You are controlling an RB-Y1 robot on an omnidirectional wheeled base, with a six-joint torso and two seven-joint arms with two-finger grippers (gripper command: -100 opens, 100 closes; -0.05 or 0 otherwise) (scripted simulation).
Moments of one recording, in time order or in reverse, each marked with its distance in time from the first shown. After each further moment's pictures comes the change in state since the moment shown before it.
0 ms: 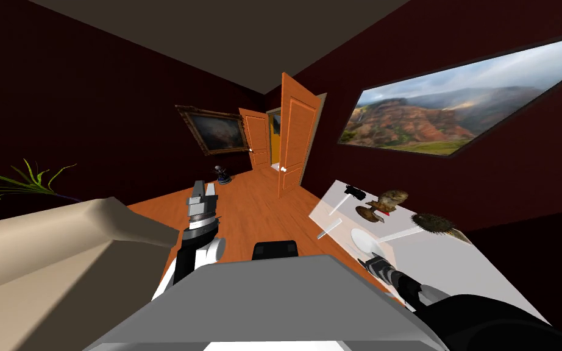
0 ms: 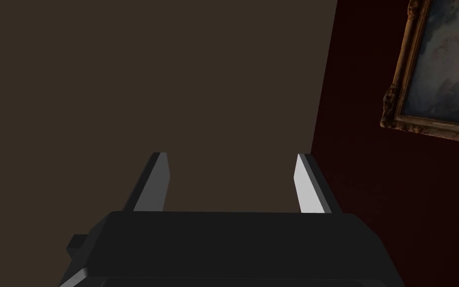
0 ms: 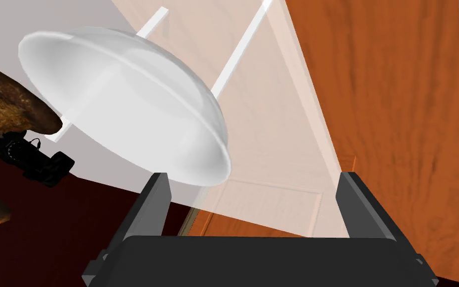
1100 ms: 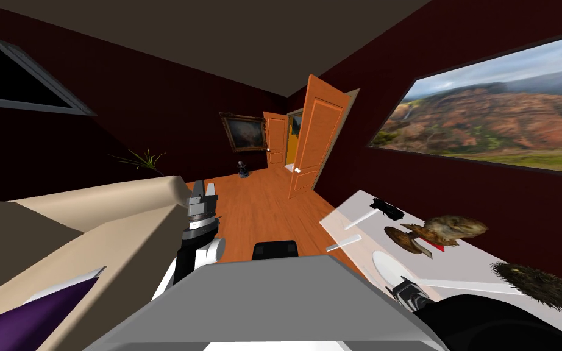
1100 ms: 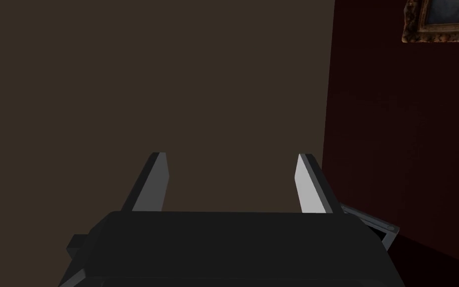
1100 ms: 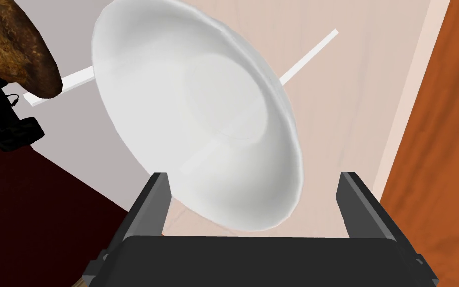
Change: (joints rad) left arm 0.000 0.000 0.000 0.000 0.000 0.000 0.000; right arm -0.012 0.041 0.004 0.219 0.075 0.103 0.170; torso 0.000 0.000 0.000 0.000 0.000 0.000
